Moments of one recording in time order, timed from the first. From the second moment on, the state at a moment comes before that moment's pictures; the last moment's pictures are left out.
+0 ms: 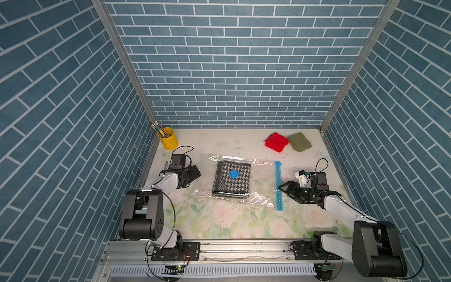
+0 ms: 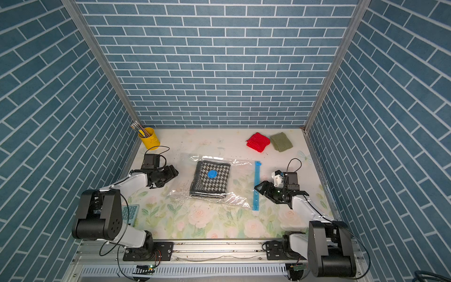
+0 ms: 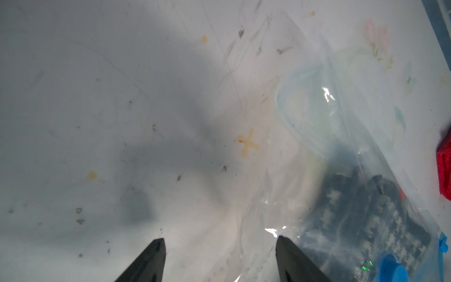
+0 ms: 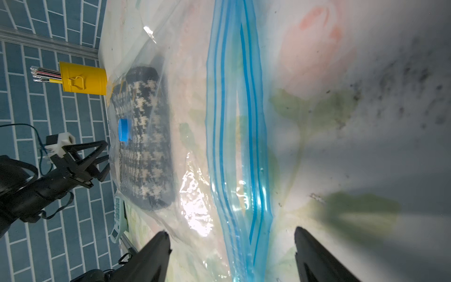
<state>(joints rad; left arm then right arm) -0.01 1.52 0.76 -0.27 0.21 -0.59 0.06 1.17 0.44 -0.24 -0.69 0.50</state>
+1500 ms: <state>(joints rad) -0.02 1.60 0.74 -0.15 0.35 -0.61 0.03 1.51 0.24 0.50 -0.89 0.80</state>
